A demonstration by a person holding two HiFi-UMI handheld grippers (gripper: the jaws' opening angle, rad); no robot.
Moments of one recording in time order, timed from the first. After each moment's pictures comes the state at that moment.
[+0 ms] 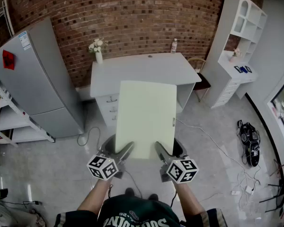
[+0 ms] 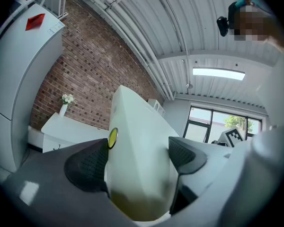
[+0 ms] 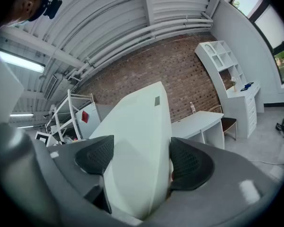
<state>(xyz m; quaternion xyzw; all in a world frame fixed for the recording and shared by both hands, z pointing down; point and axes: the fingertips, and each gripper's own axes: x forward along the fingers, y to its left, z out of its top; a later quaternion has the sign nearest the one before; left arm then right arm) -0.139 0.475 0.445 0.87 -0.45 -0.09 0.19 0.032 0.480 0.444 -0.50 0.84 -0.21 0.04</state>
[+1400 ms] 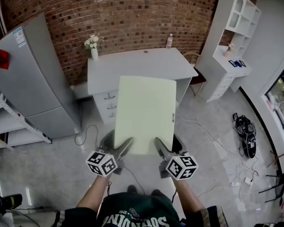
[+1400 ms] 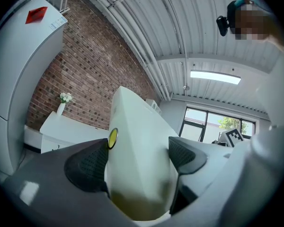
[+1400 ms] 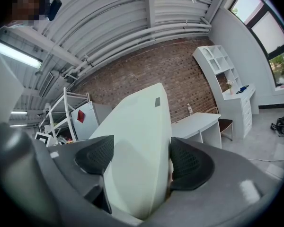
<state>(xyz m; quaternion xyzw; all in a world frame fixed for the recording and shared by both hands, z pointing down) -0.184 0.466 0.450 0.88 -0.42 -0.10 0.19 -0.014 0.483 0.447 -0.52 0.83 -0.21 0.04</state>
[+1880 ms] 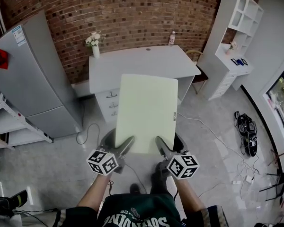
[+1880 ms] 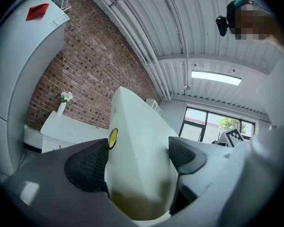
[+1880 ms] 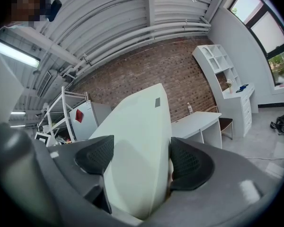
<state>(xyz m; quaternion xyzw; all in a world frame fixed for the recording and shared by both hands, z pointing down) -0.205 0.449 0.456 0.88 -0.42 -0.09 0.19 -0.035 0.466 0.451 -0.53 0.82 -0.21 0.04</state>
